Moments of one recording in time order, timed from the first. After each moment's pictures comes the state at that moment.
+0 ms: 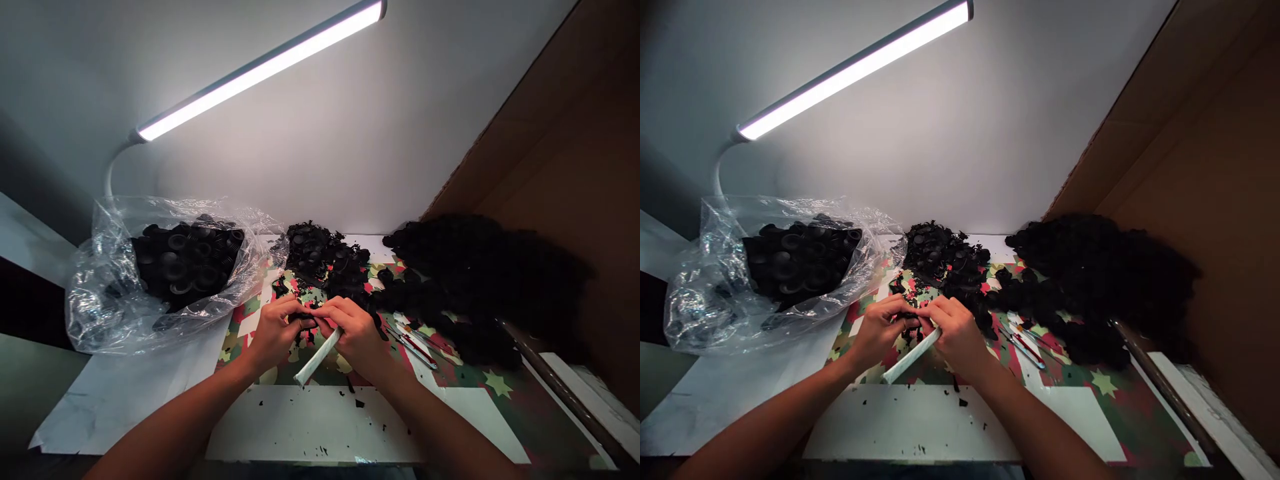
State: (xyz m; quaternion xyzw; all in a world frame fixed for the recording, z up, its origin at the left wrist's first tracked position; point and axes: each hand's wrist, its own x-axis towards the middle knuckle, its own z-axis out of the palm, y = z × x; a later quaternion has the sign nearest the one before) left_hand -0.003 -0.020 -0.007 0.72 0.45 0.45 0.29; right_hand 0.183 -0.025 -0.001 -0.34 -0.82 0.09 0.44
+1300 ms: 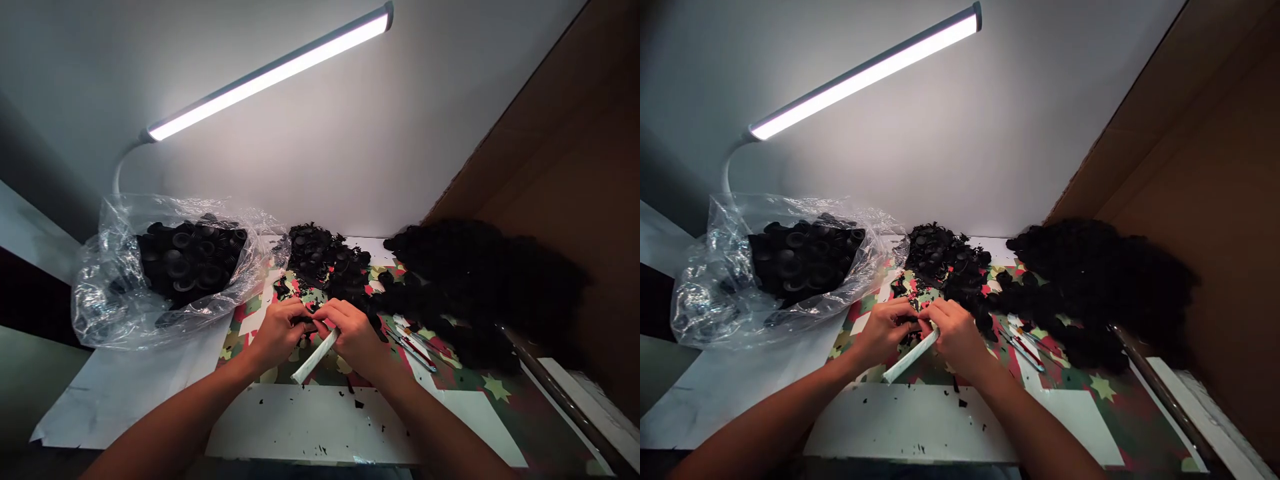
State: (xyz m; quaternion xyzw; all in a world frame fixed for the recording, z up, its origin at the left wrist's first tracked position) left_hand -0.002 -0.019 -0.011 0.75 0.44 0.40 0.29; right_hand 0.181 -0.025 -0.004 -0.36 -0.84 0.13 0.39
